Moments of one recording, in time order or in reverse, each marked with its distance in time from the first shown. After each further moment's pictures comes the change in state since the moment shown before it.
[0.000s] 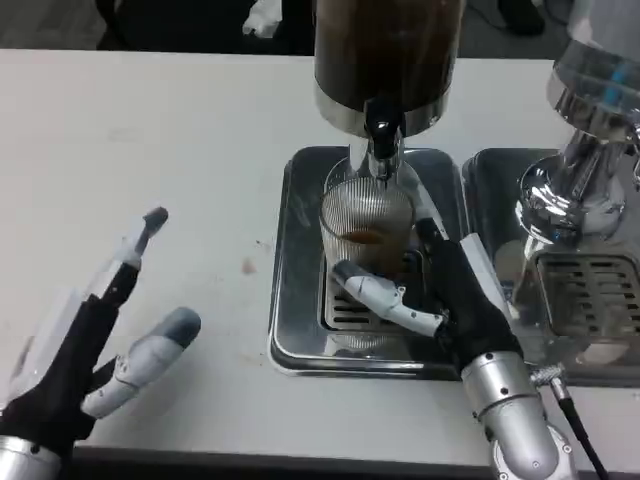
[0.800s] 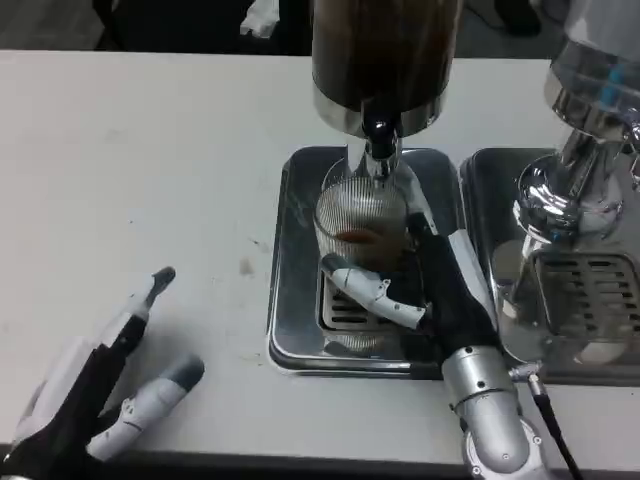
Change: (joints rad) left arm 0.015 0.034 -0.070 0.151 0.010 -0.036 0.043; right arm -0.067 0.054 0.010 0.122 -0.030 -0.042 -0.095
